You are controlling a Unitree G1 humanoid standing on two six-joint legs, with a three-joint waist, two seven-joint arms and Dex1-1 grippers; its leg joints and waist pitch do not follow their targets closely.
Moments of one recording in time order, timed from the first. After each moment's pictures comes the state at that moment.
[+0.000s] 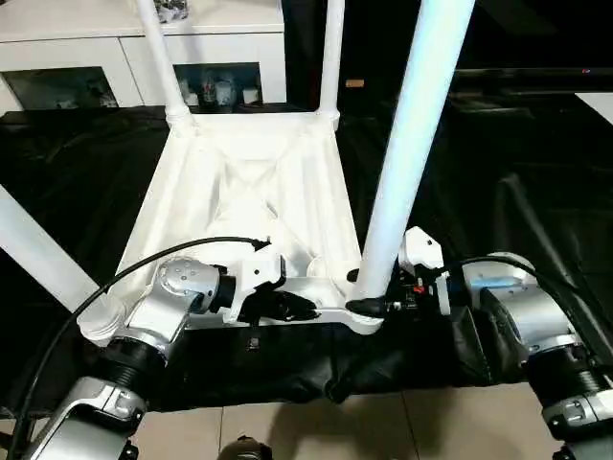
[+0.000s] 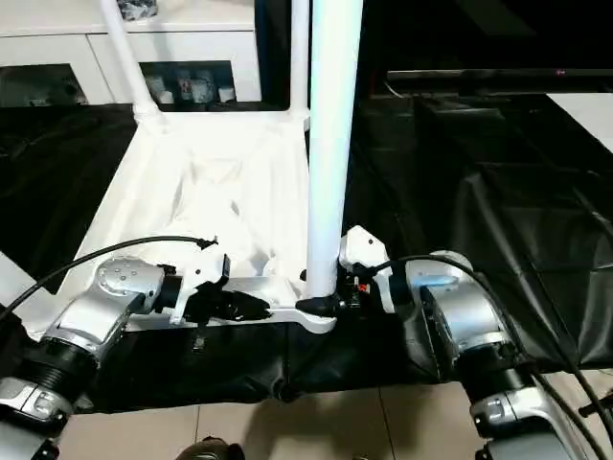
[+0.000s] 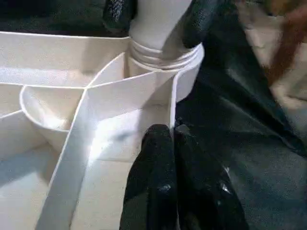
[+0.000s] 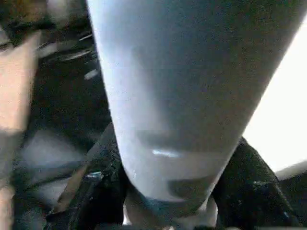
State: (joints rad) left arm -0.51 0.31 -0.26 0.54 -0.02 0.03 -1.16; right arm -0.46 -0.36 0.15 0.46 0.13 0.10 1.15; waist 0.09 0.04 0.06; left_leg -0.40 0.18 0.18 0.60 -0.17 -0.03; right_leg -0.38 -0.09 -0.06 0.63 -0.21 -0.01
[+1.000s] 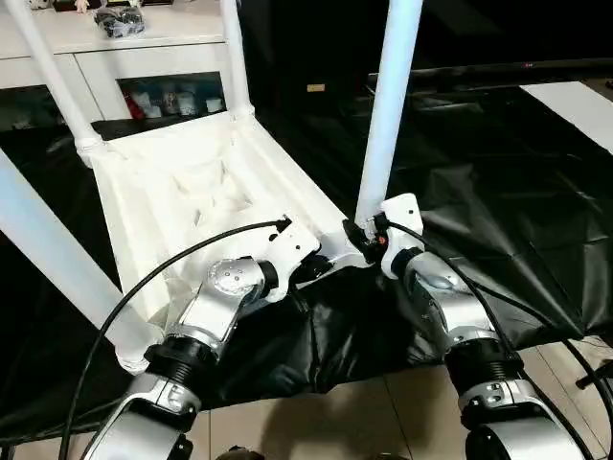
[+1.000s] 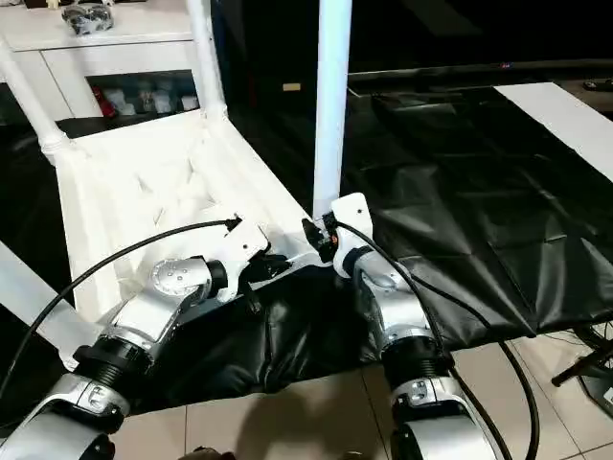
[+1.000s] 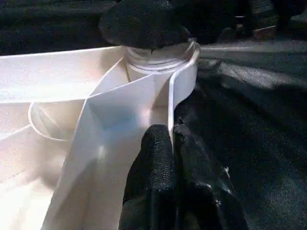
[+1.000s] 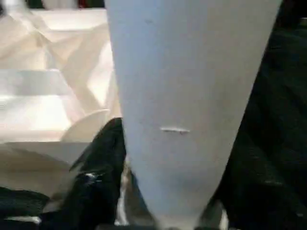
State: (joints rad) left arm -0.54 0.15 -0.23 0.56 0.10 0.12 -0.77; right arm -0.54 -0.06 -0.01 0.64 0.04 0.07 0.46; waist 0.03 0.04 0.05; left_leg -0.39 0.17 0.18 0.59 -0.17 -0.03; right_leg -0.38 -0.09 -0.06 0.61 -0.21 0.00
